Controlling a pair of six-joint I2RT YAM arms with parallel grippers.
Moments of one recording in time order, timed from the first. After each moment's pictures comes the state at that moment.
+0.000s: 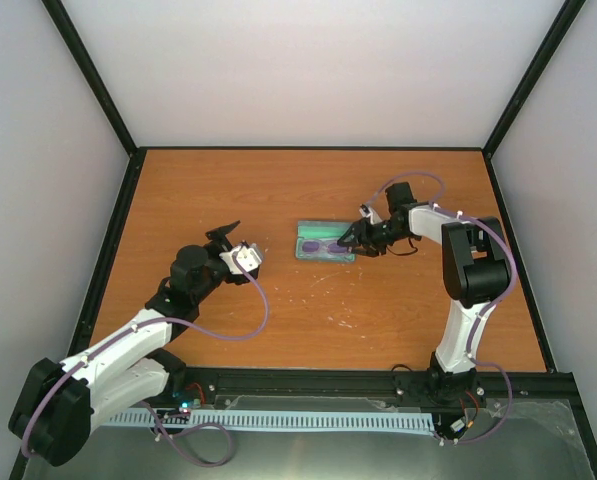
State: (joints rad) left arm -0.51 0.93 0.37 0.32 0.05 0.78; right arm 0.19 1.93 1.18 -0.51 -0.89 0.32
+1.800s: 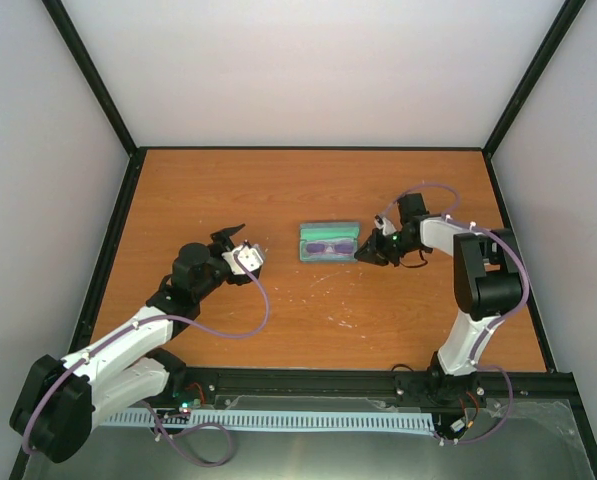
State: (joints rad) left arm -0.51 0.95 0.39 0.29 0.10 0.76; right arm 0.14 1.80 1.01 -0.48 -0.77 0.36
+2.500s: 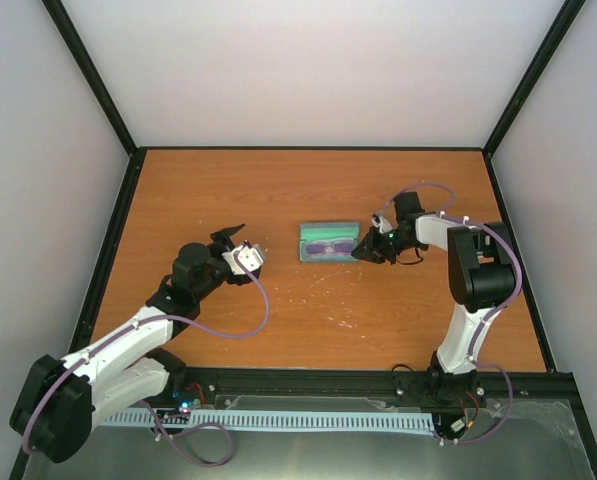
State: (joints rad) left arm -0.51 0.95 0.39 0.29 0.10 0.76; right arm 0.15 1.87 1.06 -0.46 -0.77 0.37
